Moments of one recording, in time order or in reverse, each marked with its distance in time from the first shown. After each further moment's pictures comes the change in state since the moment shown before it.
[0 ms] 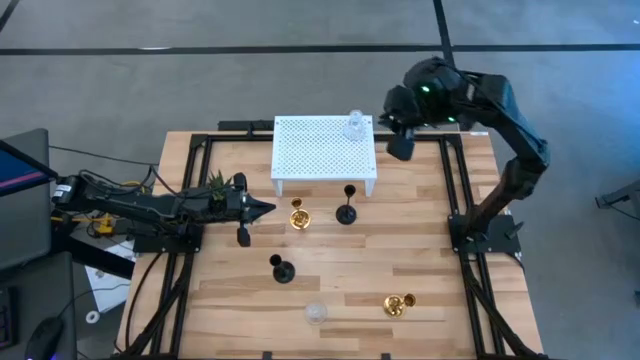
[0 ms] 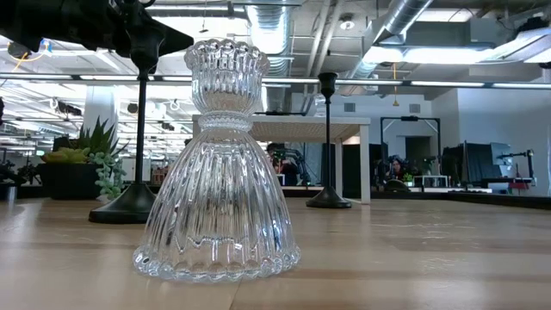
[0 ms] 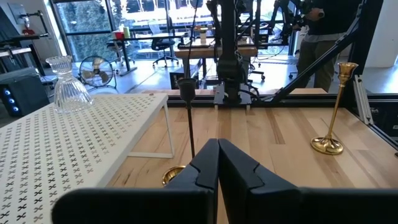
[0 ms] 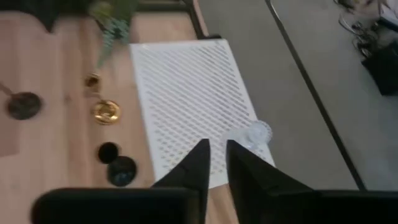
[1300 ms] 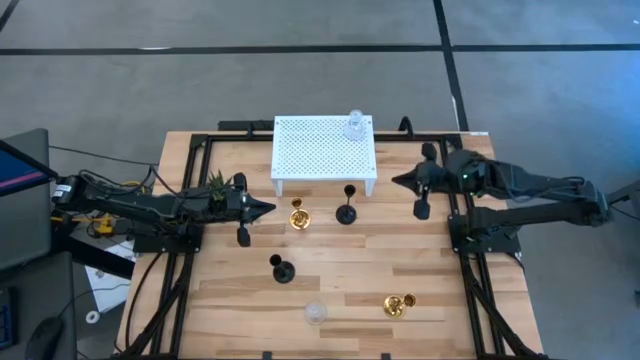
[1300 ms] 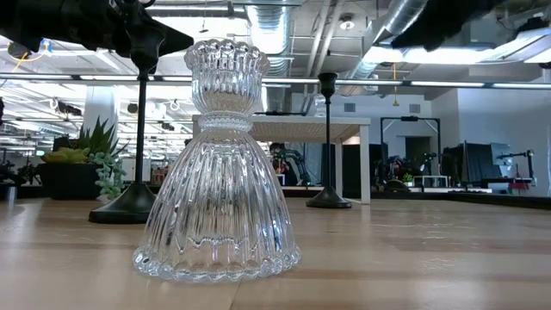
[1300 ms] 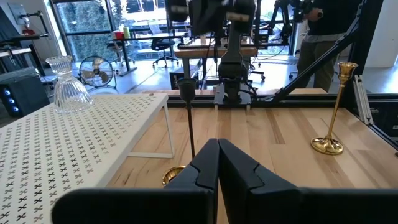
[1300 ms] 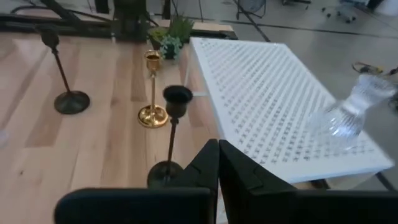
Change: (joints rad) left arm 0.000 0.000 0.000 0.000 0.000 0.000; right arm 0.157 -0.878 -1.567 1.022 -0.031 0.073
